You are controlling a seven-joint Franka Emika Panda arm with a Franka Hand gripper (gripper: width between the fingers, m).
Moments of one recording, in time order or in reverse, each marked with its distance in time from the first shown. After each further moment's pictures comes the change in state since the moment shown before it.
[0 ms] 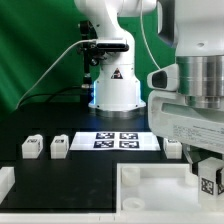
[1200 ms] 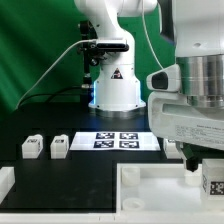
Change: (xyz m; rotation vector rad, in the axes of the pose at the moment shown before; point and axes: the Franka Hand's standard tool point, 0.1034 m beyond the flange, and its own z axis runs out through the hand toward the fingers) arm -0.006 -0.002 -0.002 0.004 -0.021 -0.405
